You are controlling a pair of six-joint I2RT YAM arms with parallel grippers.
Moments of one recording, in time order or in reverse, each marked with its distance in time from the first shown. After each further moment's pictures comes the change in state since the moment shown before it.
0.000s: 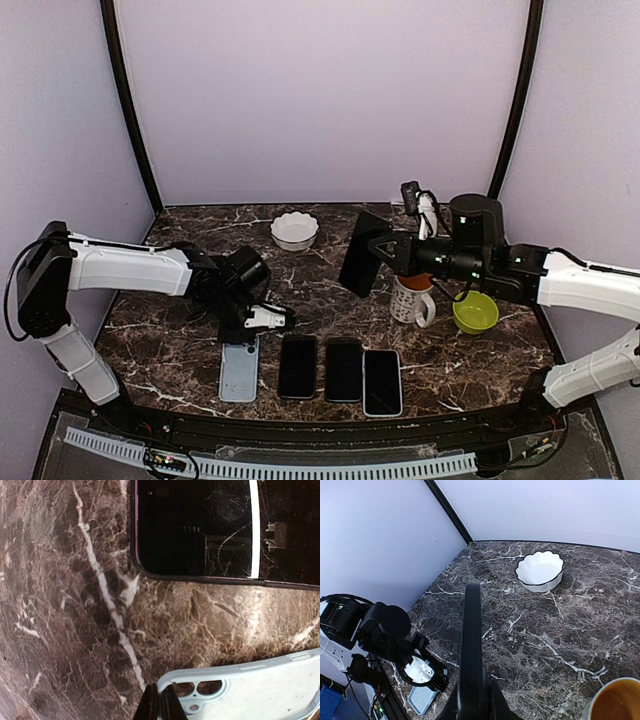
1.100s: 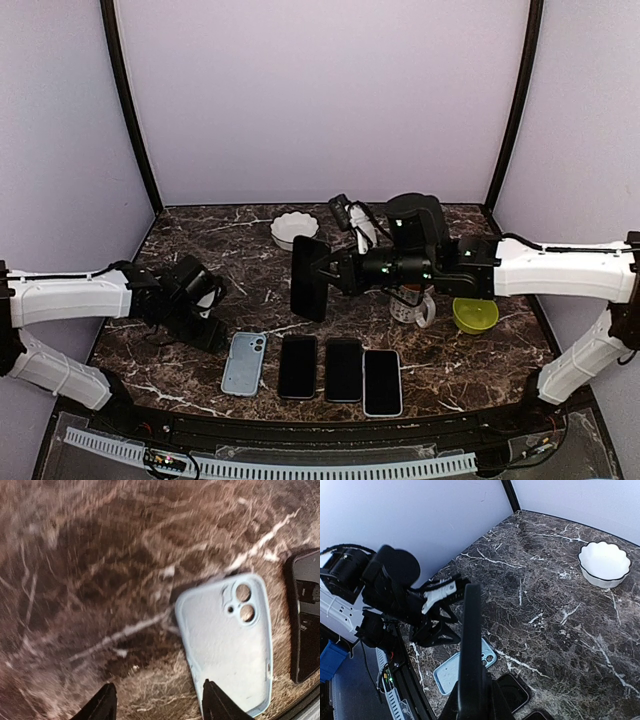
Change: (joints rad) left arm 0.124 -0.347 -0.258 0.027 -0.011 -1.103; right arm 0.177 0.257 0.236 -0.072 -0.071 -0.088
